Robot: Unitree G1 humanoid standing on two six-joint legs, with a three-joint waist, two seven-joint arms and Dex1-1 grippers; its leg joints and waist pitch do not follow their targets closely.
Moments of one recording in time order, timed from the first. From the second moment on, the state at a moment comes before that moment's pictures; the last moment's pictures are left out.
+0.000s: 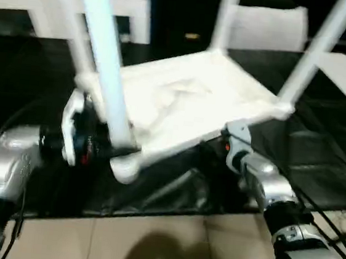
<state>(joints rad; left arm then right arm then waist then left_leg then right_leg) -0.29 0.55 0.04 0.06 -0.54 0.53 -1.25 -0.63 -0.18 0.09 0.87 0.05 0.15 0.35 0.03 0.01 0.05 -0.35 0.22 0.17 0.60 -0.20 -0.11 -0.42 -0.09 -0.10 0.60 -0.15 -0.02</state>
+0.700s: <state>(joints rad) -0.44 0.19 -0.20 0.05 -0.41 0.42 -0.95 -0.75 -0.08 0.12 1.00 -0.02 0.03 0.36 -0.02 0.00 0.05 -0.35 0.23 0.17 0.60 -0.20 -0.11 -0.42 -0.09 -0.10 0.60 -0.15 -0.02</state>
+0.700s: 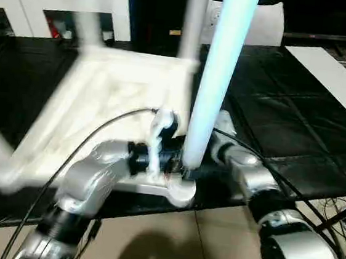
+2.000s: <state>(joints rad) -0.48 0.51 -0.30 0.43 -0.12 0.12 -1.18 -0.28 -0.44 0.10 0.16 0.25 0.19 0.92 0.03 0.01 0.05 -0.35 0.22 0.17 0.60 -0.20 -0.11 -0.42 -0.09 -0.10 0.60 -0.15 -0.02</state>
